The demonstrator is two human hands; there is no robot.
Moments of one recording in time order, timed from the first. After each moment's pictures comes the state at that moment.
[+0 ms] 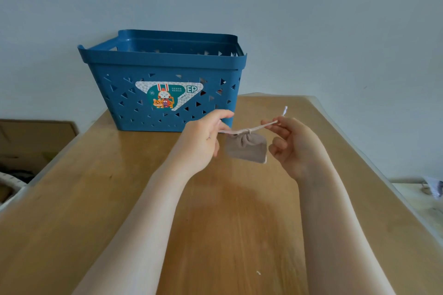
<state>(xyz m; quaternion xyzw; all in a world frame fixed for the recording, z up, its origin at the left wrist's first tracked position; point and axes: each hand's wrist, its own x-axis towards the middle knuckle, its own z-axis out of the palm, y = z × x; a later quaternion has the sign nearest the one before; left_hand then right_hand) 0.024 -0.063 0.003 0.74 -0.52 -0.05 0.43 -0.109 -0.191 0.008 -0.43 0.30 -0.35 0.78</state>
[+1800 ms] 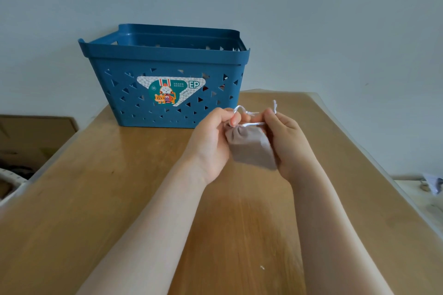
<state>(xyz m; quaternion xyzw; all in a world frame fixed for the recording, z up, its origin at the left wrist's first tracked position) -0.009 -0.072 0.019 0.42 -0.28 -0.44 0.74 -0.094 -0.176 0.001 -0.62 0.26 -0.33 0.66</state>
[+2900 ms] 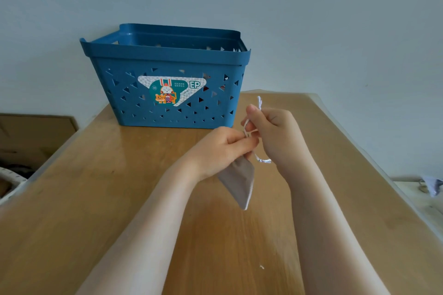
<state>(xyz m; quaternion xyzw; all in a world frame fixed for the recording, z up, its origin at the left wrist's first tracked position) 0.002 -0.066 0.005 0.66 -0.53 -0.27 0.46 -0.092 -0.152 0.025 -0.77 0.27 -0.35 0.47</state>
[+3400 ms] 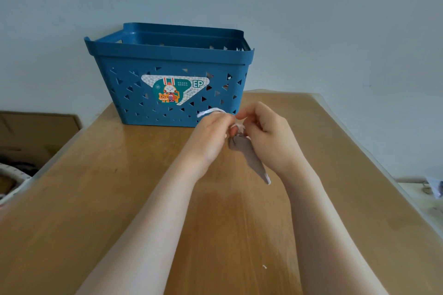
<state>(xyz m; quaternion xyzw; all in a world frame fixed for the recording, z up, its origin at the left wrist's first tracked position) 0.011 -0.071 0.009 0.69 -0.37 -0.22 0.58 -0.089 -0.148 0.017 -0.84 0.22 -0.32 0.38</state>
